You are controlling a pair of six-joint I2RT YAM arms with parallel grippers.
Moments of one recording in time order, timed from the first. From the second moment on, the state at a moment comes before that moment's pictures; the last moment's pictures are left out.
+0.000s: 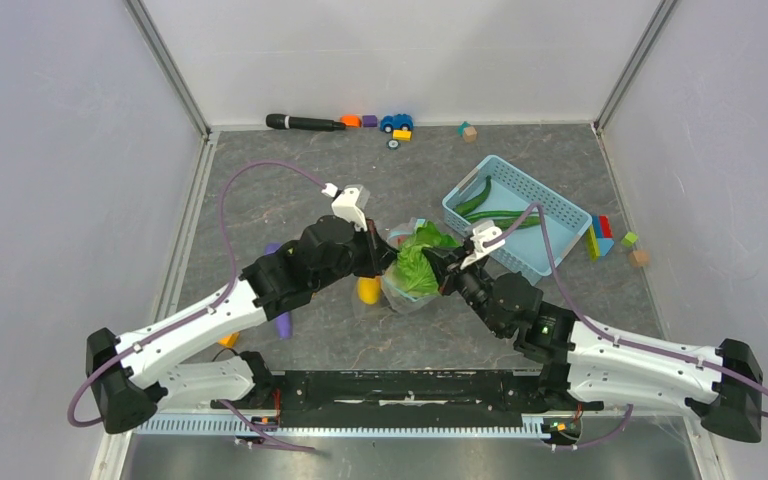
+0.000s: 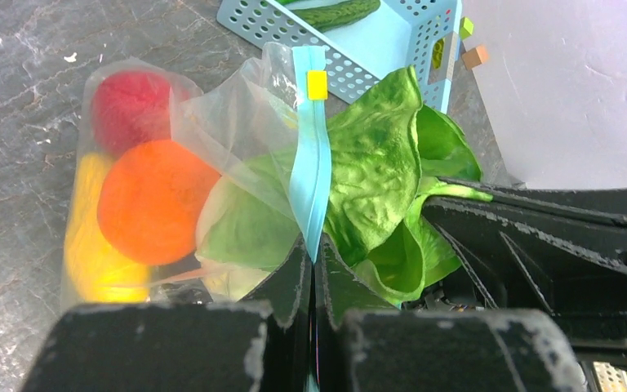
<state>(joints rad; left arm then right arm) -0.95 1.06 0.95 -0.32 -0.15 -0.71 1.16 0.85 0.56 0.31 0.57 0.18</state>
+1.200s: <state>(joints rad) -0.96 1.03 0.91 -0.34 -0.29 -0.80 1.12 0.73 0.72 -0.26 0.82 0.42</state>
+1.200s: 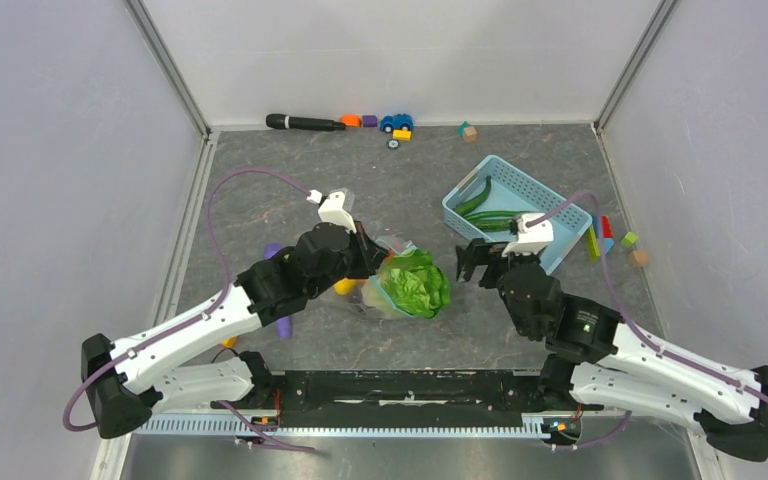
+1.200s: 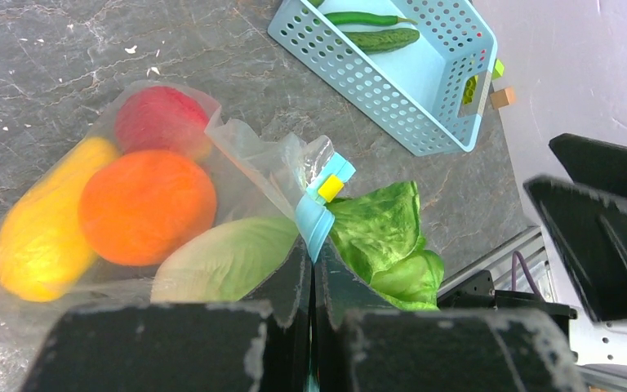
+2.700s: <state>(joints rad) -0.96 1.00 0.91 -0.37 -0.29 -0.83 0.71 0.78 0.13 0.41 -0.20 0.61</state>
